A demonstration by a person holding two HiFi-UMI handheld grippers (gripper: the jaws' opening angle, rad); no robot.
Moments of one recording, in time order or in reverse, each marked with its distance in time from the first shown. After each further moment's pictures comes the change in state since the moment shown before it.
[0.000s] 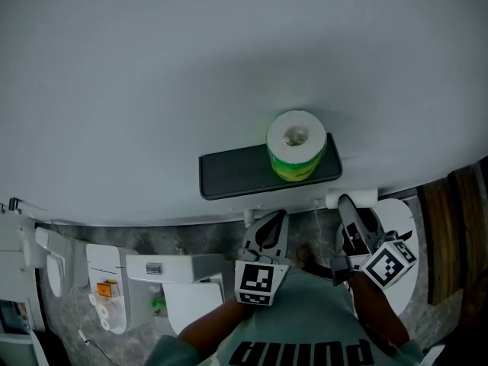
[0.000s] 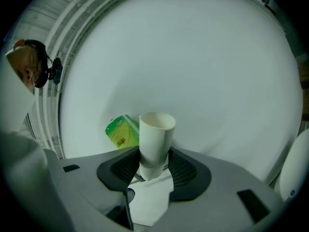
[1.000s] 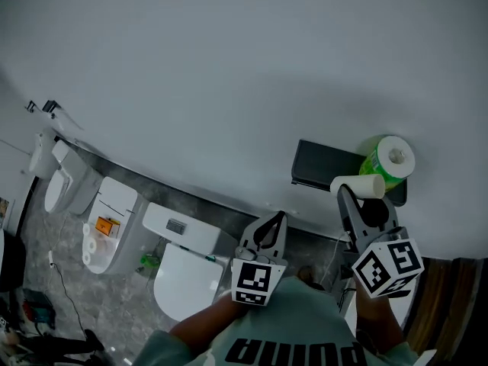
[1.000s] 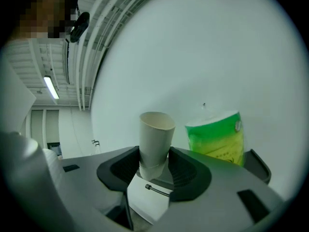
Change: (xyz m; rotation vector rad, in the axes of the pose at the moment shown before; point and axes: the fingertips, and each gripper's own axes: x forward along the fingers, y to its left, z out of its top) left arm -0.127 0.105 -0.003 -0.072 -0.079 0.365; right arm 0.082 0.182 -0.049 -0.553 0.207 0.256
